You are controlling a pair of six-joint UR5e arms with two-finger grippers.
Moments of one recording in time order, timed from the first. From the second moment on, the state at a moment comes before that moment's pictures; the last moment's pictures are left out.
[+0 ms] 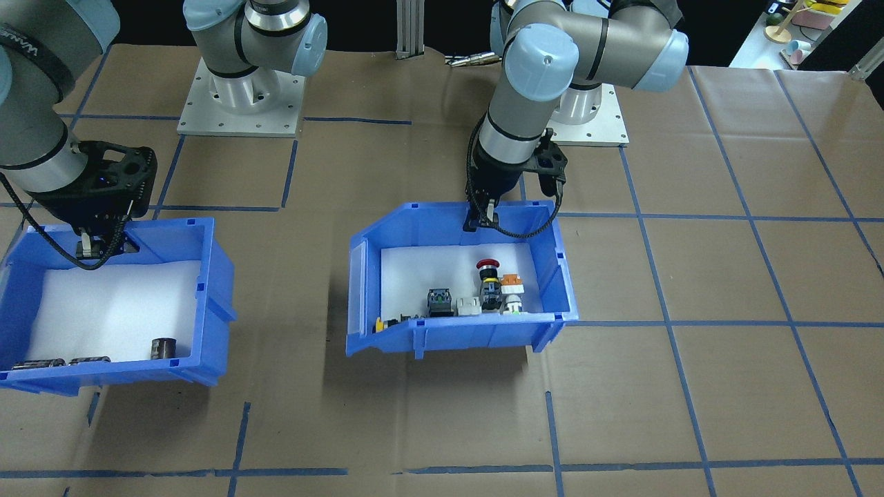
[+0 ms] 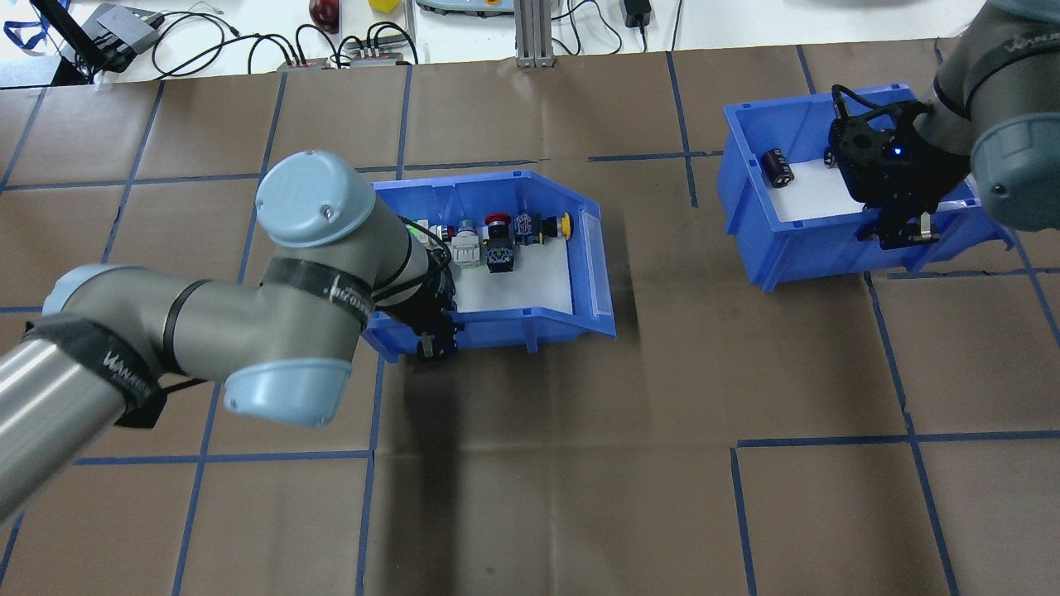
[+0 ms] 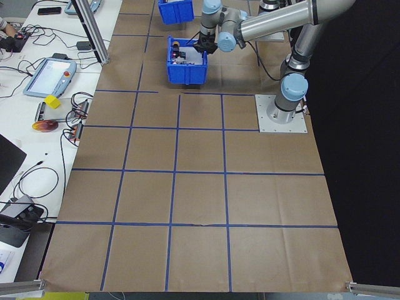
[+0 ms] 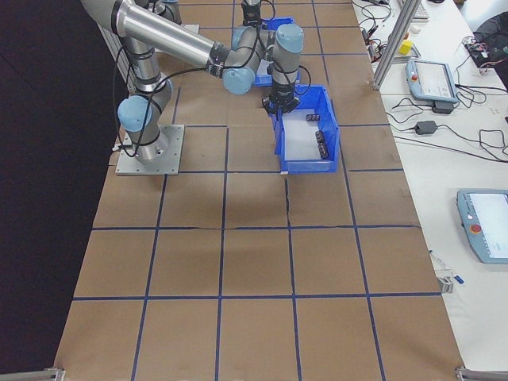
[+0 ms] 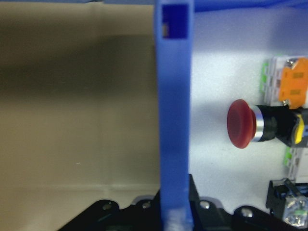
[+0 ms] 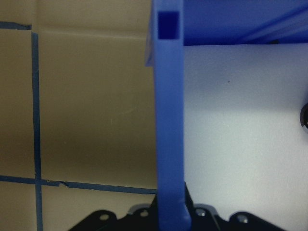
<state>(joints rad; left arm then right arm) -1.78 -1.69 -1.97 -0.95 1.43 -1.81 1.30 -1.50 1.82 -1.87 -1.59 -1.91</state>
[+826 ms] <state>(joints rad) -1.81 -2.12 -1.48 -0.95 1.39 -1.84 1.30 -1.52 1.86 -1.91 -1.59 -1.91</state>
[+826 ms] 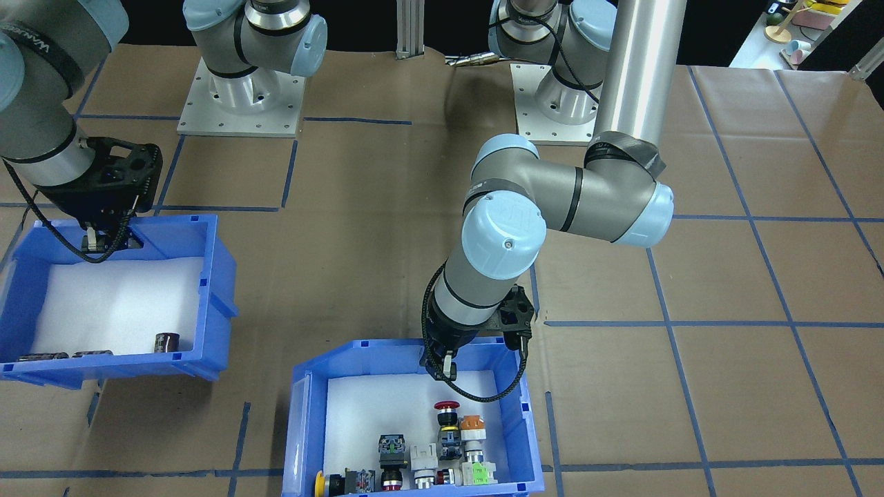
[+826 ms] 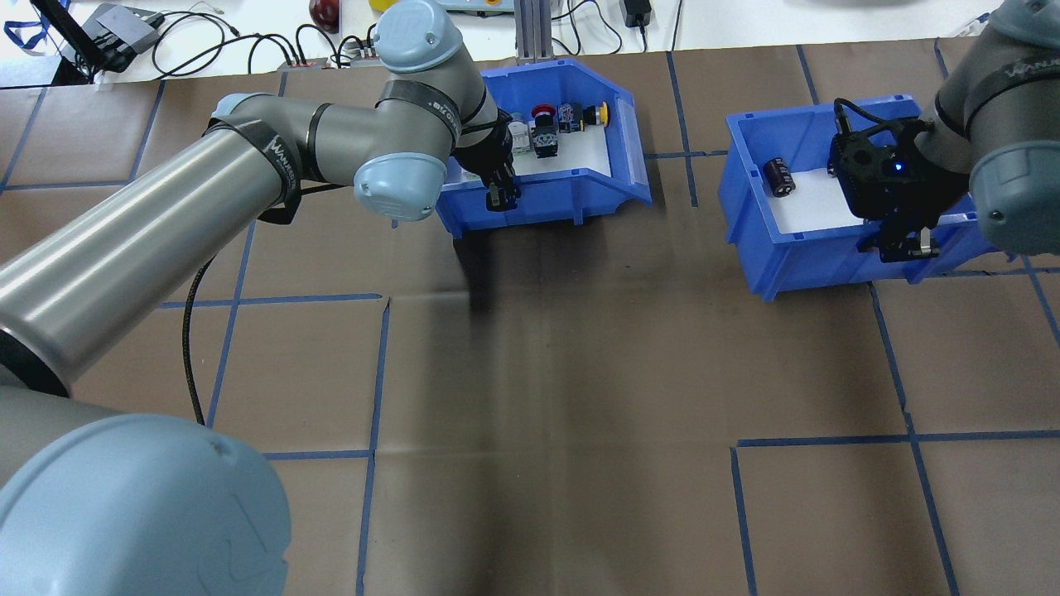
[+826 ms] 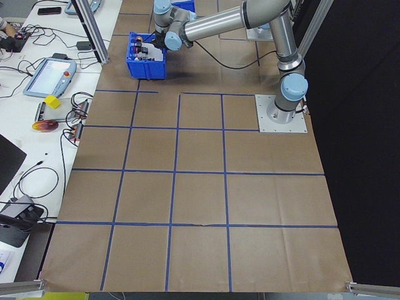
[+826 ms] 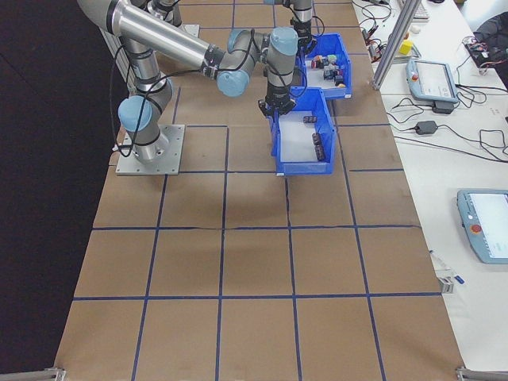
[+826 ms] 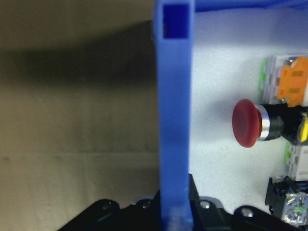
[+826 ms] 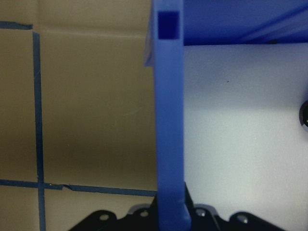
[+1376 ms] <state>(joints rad) -1.84 -2.11 -1.47 -0.96 1.42 -1.83 1.30 -1.54 1.87 -1.90 -1.60 -1.90</state>
